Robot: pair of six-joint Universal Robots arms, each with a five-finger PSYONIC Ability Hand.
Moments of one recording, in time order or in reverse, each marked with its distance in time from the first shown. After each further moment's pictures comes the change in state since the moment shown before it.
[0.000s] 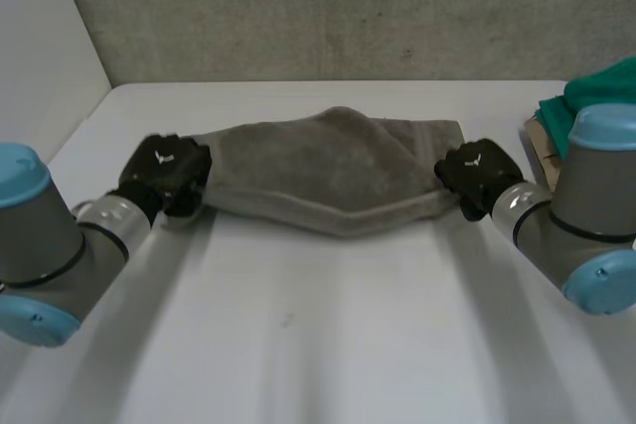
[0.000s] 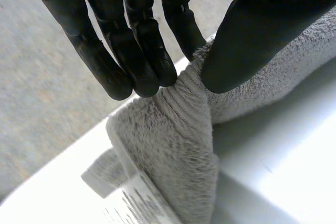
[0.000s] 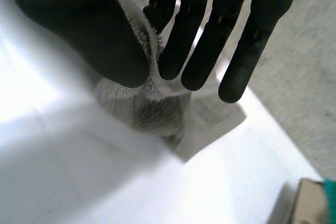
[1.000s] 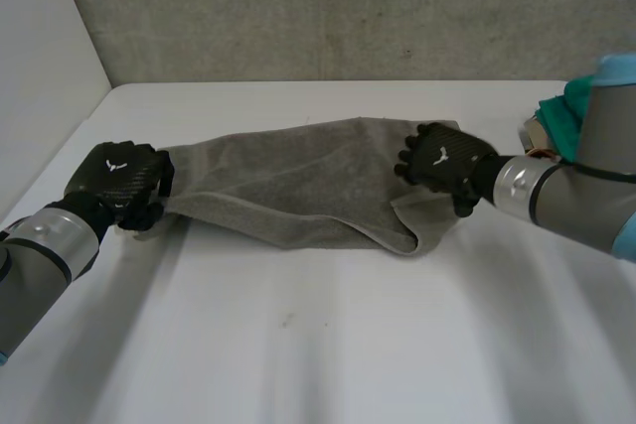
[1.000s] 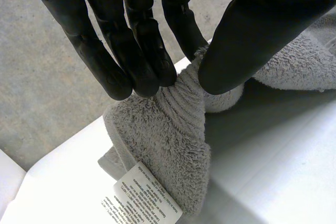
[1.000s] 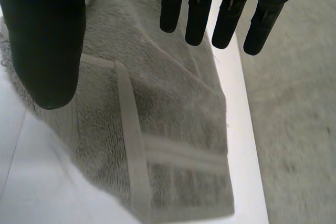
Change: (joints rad) left arm 0.131 0.242 -0.176 -0.106 0.068 -0.012; right arm -0.044 0.080 -0.267 0.336 -0.393 -0.587; left_hand 0.000 0.000 0.000 0.000 0.000; right_hand -0.731 -0.751 -0.760 -0.778 -0.810
